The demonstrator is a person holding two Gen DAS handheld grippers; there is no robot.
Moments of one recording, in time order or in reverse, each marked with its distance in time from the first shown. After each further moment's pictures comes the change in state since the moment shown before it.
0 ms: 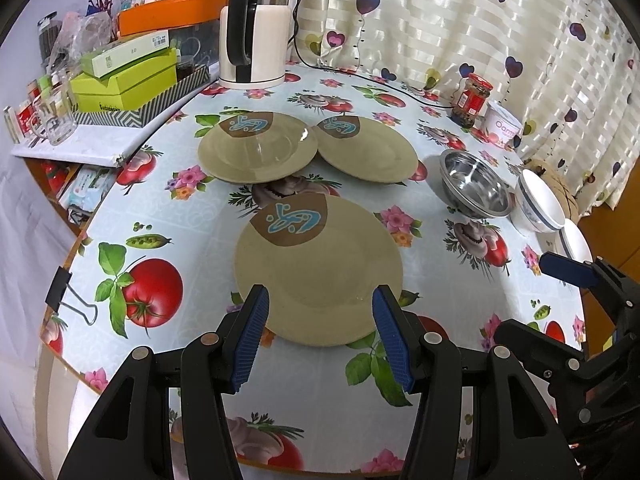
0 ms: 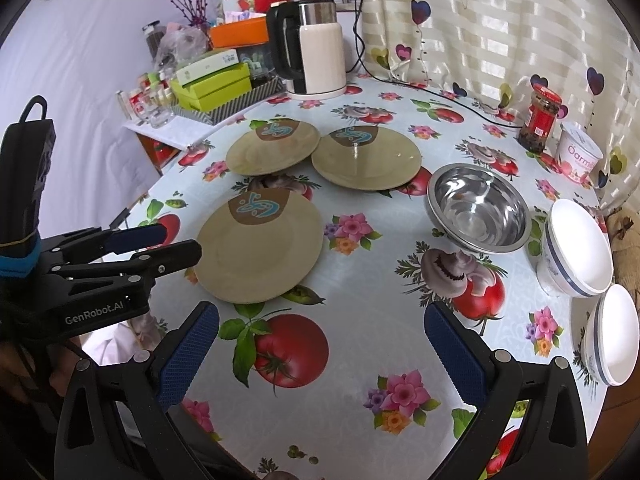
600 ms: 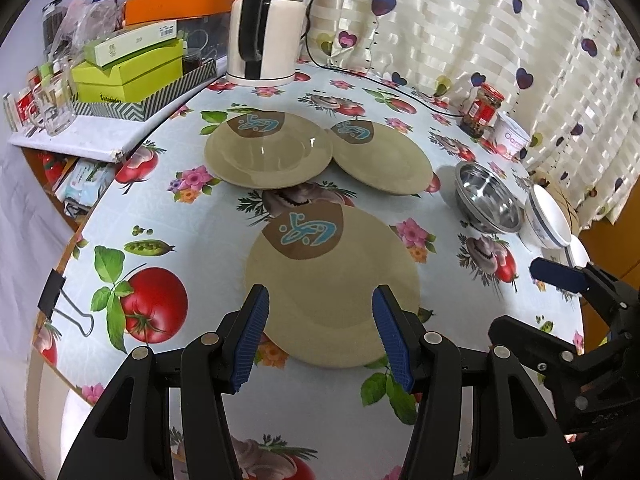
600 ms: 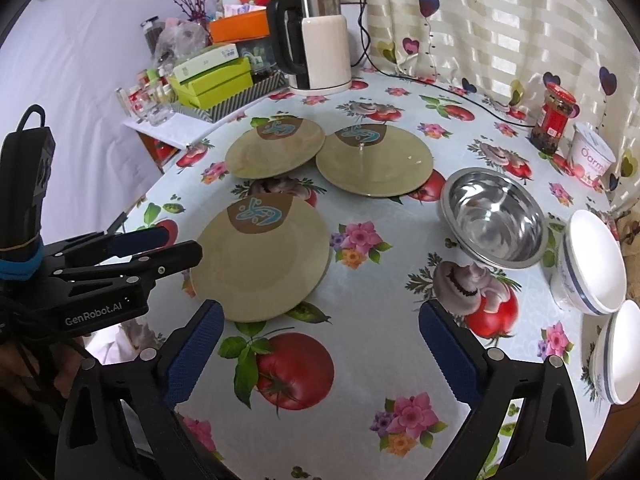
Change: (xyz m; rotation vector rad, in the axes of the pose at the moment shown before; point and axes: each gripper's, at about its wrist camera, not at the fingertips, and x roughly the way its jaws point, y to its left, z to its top) left arm 0.014 0.027 0.013 -0.051 0.000 -0.025; right arm 0.021 -0.002 0.020 0.001 0.034 0.023
